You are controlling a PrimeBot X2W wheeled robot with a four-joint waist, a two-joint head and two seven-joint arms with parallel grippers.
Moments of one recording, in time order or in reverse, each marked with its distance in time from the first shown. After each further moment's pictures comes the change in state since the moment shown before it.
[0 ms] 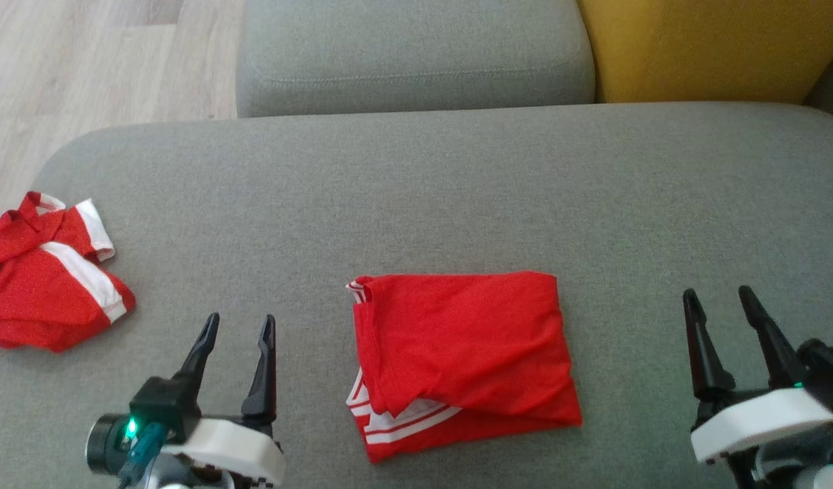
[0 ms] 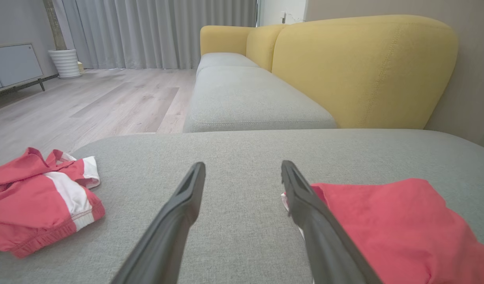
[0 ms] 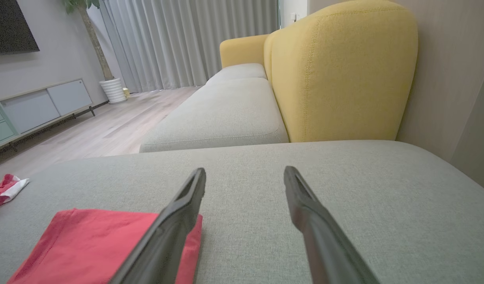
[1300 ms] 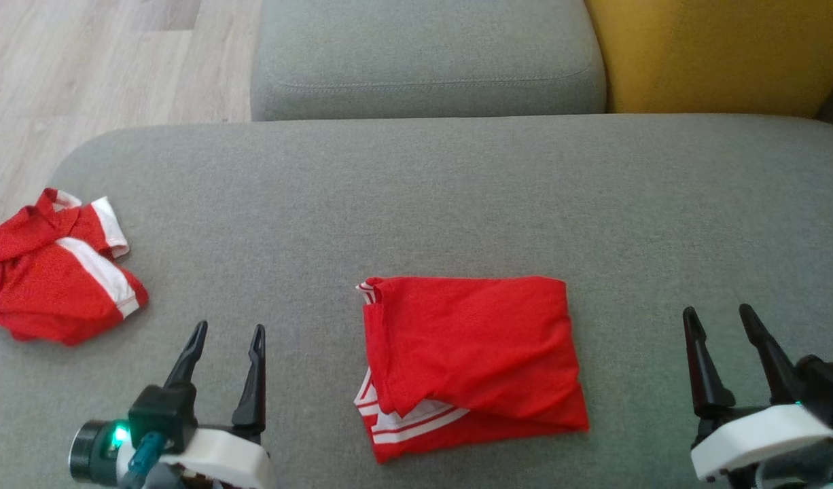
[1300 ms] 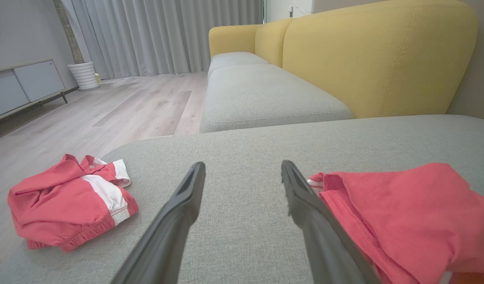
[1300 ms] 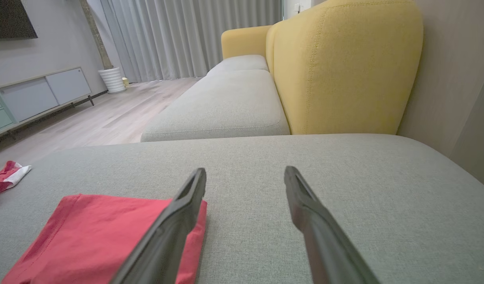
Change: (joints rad) left arm 0.035 0.055 -0.015 -0.045 0.042 0.044 0.026; right arm 0.062 0.030 -0.017 -0.044 -0.040 0.000 0.038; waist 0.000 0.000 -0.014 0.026
